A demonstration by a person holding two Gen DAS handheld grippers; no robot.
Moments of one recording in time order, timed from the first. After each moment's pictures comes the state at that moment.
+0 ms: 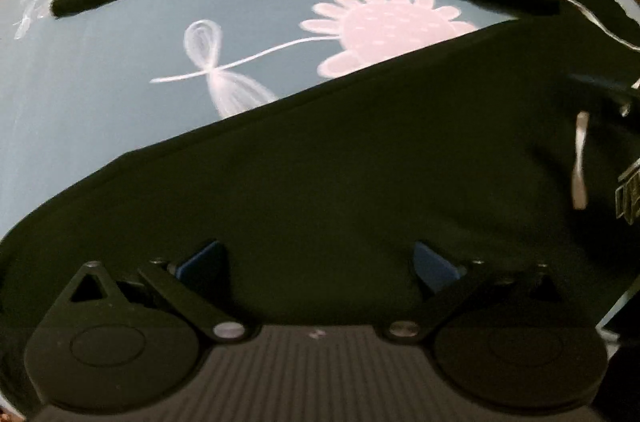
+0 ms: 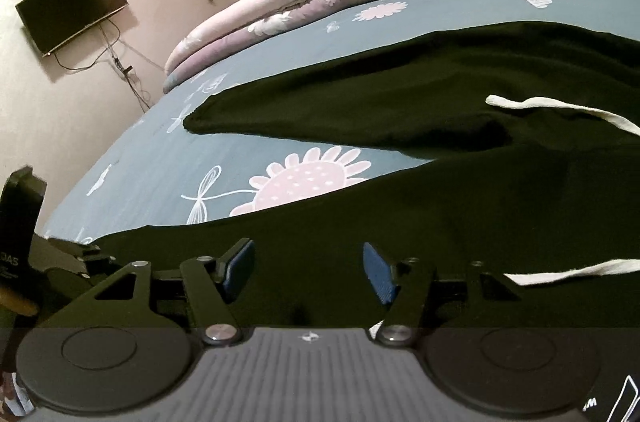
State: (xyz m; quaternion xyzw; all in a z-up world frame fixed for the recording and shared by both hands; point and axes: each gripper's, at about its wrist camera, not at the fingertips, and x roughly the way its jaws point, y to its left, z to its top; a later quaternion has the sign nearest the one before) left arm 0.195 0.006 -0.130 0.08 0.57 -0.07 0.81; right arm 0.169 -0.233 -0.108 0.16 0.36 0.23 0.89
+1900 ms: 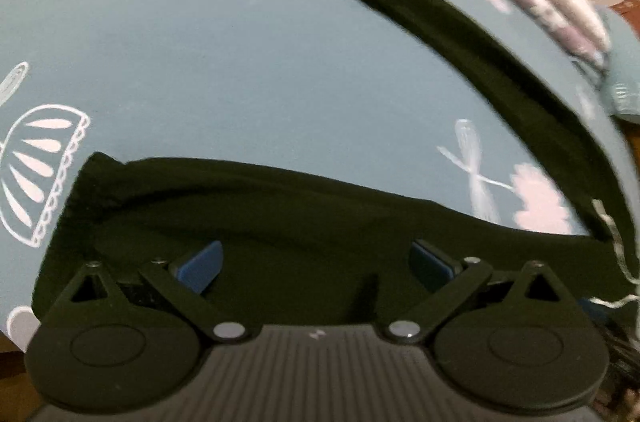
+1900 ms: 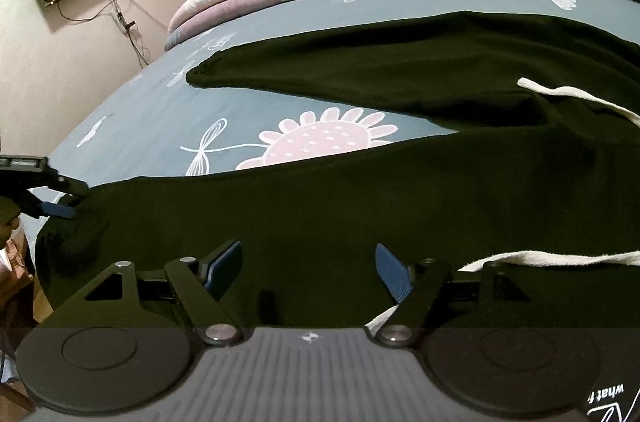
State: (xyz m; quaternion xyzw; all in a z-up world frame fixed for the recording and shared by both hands) left arm 0.178 0.213 -0.111 -0.20 0.52 0.06 0.83; right arm 0.160 -0.197 -0.120 0.09 0.39 0.23 0.88
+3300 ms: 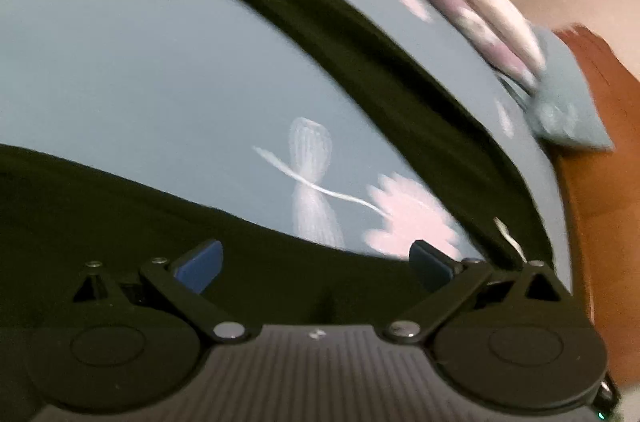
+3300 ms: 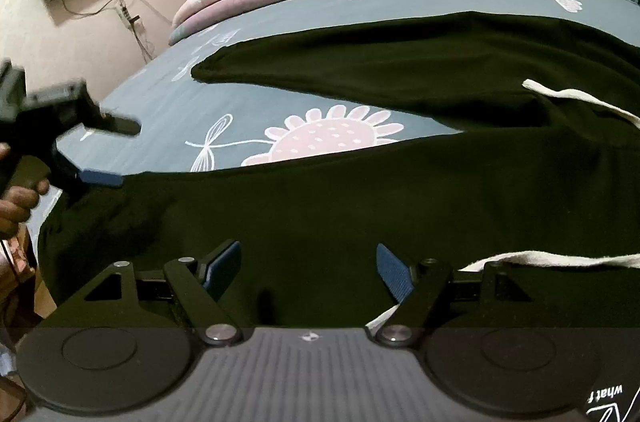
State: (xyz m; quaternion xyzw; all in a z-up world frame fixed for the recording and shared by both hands) left arm 0.198 0.102 -0.085 -0.29 0.47 -0.06 0.83; right arm 0.155 -0.192 -0.117 0.08 0.40 0.24 0.88
